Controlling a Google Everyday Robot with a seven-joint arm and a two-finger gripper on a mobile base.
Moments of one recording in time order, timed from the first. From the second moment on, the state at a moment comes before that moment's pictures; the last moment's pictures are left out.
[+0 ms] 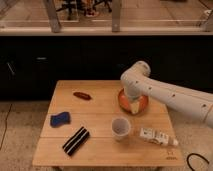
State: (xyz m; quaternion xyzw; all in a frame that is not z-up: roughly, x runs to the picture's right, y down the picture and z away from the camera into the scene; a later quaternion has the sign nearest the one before) arm 0.151 0.064 0.796 -0.24 0.01 -0.11 0.96
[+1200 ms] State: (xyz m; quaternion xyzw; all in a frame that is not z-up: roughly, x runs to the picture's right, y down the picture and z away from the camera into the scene) arm 0.160 0.063 0.800 -0.23 0.01 -0.14 0.96
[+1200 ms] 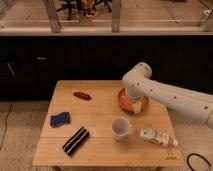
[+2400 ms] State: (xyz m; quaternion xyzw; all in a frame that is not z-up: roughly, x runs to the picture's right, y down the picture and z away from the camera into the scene) arm 0.160 0.061 0.801 -0.23 0.00 -0.19 0.95
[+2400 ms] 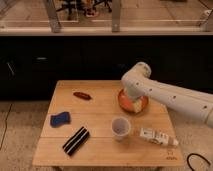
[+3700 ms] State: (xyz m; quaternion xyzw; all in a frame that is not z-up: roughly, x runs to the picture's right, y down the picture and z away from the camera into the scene) arm 0.149 0.050 0.795 -0.23 -0.01 -0.27 0.94
